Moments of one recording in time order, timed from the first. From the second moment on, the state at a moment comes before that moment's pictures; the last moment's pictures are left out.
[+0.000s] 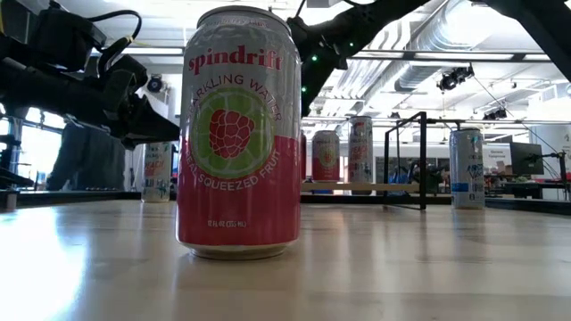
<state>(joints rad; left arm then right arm) 0.07 1.03 0.01 0.78 -0.27 -0.21 -0.37 2.03 1.64 -0.31 0.41 -0.50</state>
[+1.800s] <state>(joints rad) 0.04 1.03 0.01 0.74 -0.27 -0.22 -0.05 1.07 1.13 -0.93 0.56 0.03</state>
